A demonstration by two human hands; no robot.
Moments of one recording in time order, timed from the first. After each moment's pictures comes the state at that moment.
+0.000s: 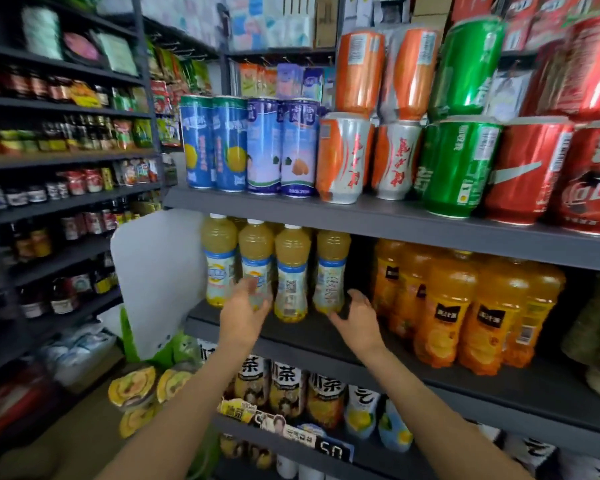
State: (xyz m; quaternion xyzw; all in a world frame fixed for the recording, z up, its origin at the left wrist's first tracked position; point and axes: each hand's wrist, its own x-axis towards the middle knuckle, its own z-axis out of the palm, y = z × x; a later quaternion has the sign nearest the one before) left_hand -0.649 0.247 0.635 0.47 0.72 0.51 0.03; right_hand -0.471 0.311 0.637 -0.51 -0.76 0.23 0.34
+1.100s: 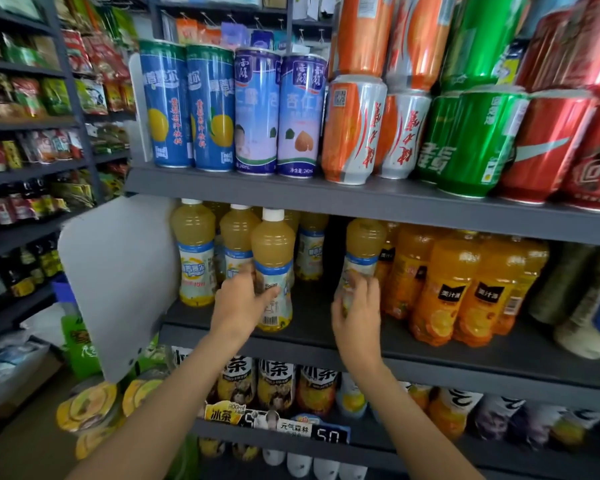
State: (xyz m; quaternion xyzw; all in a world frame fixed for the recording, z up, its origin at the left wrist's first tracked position) left_hand -0.671 0.266 0.647 0.58 0.68 0.43 0.10; right_hand -0.498 0.289 0.613 -0.48 -0.69 -0.04 0.54
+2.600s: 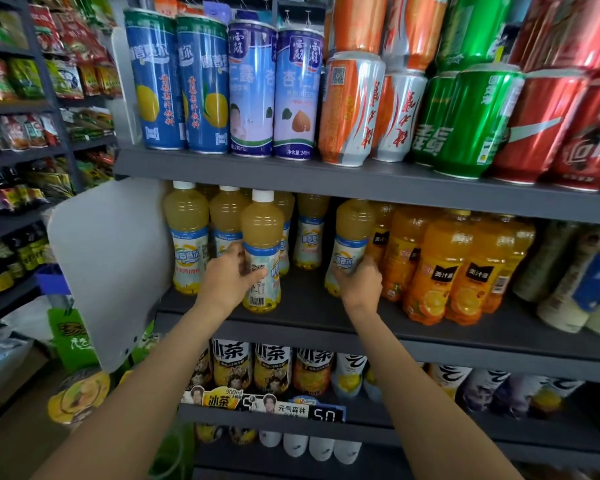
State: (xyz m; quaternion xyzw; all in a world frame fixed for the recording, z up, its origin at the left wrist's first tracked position) left_hand -0.692 0.269 0.655 0.61 0.64 0.44 0.15; right_hand -0.493 0.331 0.627 -0.65 -0.58 0.16 0.47
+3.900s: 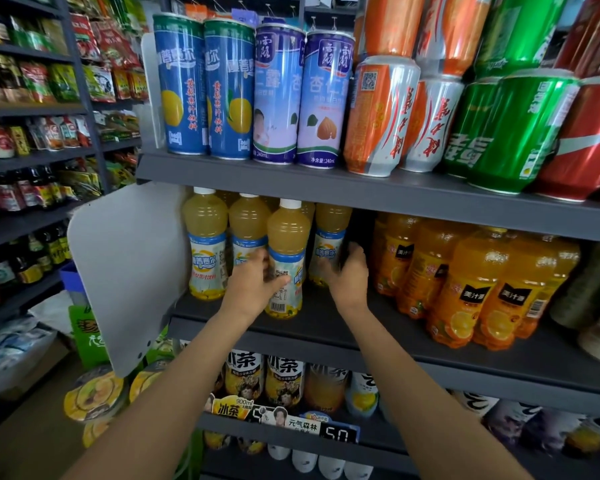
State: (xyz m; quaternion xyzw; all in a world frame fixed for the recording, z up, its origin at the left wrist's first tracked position) left_hand -0.686 0.285 0.649 0.61 0.63 0.45 0.15; right_hand -0.537 0.361 0.631 -0.54 -0.64 0.21 0.50
